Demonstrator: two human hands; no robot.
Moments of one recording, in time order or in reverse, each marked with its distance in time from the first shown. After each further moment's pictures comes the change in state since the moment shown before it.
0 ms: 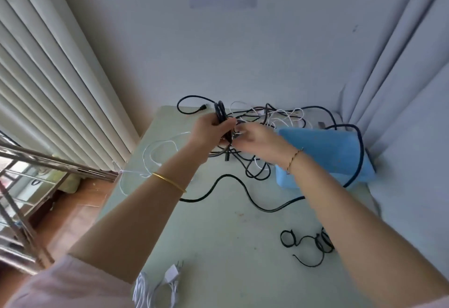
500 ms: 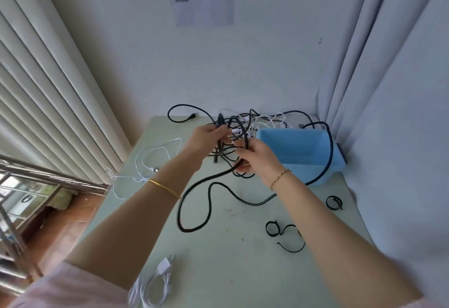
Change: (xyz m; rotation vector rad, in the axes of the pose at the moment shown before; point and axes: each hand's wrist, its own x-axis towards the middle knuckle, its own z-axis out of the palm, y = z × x) left_hand -0.049 0.014 0.020 0.018 -0.084 -0.028; right_hand -0.052 0.027 0.019 0.587 0.248 0.162
